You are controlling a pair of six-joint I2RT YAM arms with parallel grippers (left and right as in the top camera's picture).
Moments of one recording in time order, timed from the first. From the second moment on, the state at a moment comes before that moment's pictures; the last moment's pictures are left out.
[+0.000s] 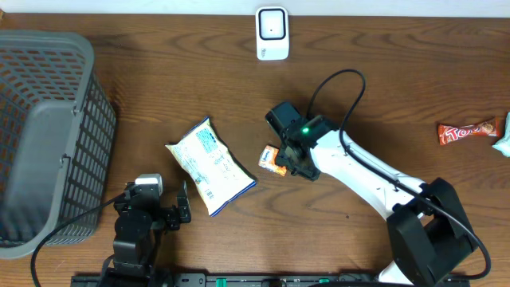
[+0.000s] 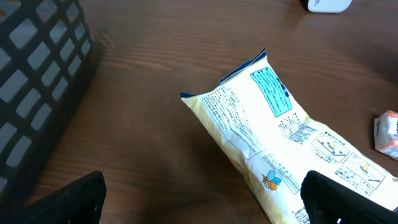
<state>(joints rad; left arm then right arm) -0.17 0.15 0.24 -0.61 -0.13 -0.14 0.65 1.77 1.19 -0.86 0.09 1.11</state>
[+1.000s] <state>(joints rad) -0.17 0.15 0.24 -0.61 -0.13 -0.14 0.65 1.80 1.01 -0.43 0.10 1.17</state>
